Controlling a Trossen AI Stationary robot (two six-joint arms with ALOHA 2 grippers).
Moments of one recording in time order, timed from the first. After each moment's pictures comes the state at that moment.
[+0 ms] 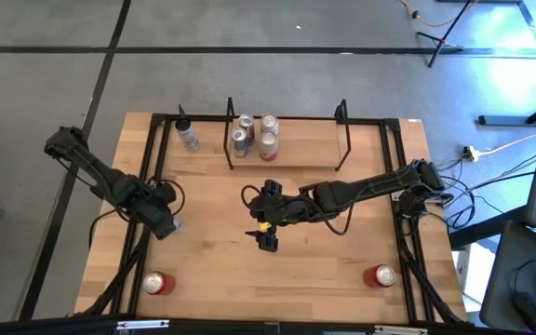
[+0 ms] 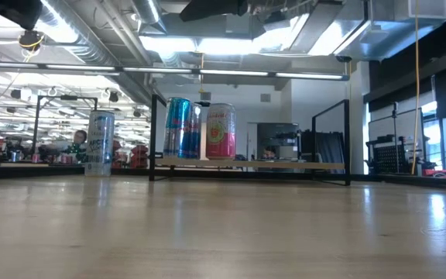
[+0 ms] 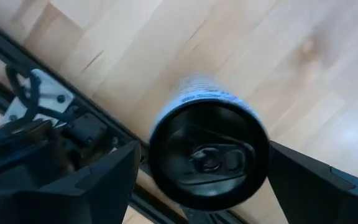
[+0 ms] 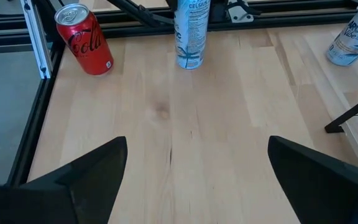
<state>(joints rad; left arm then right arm) -0.59 1.02 0.94 -1.44 -0.08 -1.33 0.25 1.88 1.74 -0.55 0.19 0.23</state>
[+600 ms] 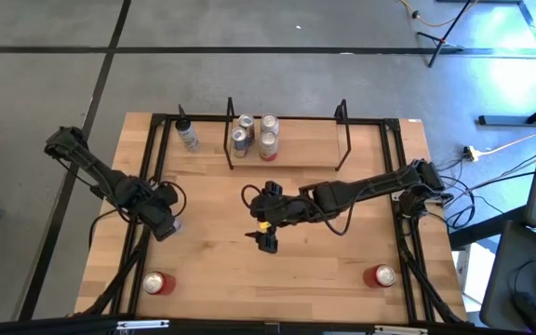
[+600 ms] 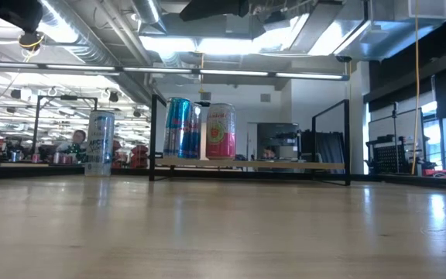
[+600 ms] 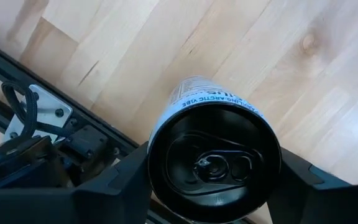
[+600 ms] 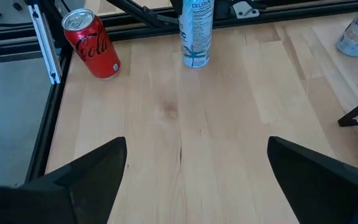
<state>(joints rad) -0.59 1.02 0.91 -1.41 -0.09 -1.25 0.26 1.88 1.74 -0.55 0.16 0.28</state>
